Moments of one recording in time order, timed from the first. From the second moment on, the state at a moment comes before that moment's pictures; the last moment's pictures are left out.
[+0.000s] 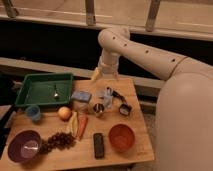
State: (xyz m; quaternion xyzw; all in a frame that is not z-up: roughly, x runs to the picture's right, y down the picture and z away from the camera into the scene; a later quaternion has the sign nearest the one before) arm 0.014 -0.046 0.757 -0.29 0.14 0.63 0.71
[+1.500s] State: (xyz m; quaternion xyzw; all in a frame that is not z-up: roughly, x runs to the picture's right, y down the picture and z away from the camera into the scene) arm 0.016 -0.058 0.820 -0.23 0.13 0.67 0.69
